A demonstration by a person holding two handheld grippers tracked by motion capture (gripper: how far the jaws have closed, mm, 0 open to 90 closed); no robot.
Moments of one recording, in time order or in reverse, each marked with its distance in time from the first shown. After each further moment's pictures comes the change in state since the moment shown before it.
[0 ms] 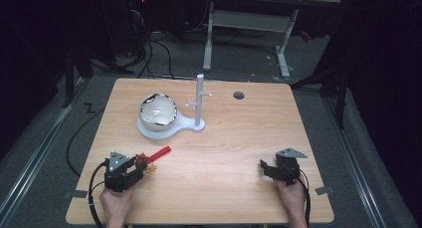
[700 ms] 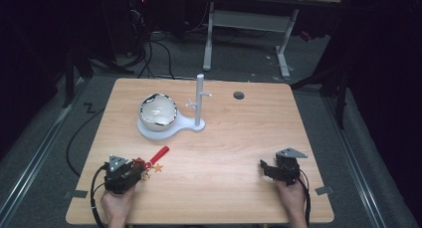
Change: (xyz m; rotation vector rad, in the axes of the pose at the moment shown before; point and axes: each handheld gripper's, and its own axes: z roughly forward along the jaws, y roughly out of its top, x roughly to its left) left arm 0.016 -0.027 0.021 0.078 0.072 -0.067; right arm 0.000 0.000 0.000 0.000 0.000 0.000
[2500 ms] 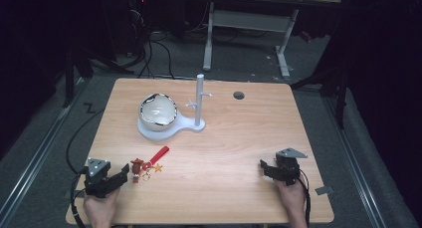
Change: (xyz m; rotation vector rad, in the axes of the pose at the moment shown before) left arm 0.025 -0.001 -0.036 -0.070 0.084 -0.044; right arm 0.000 0.000 0.000 0.000 0.000 0.000
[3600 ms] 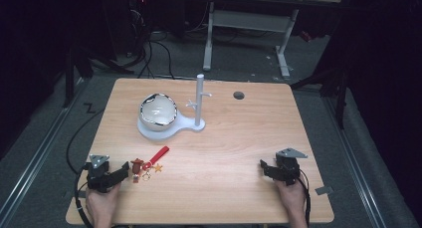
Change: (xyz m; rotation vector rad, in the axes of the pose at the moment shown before) left arm 0.016 -0.001 0.031 0.078 0.077 -0.036; right arm 0.000 0.000 0.000 0.000 0.000 0.000
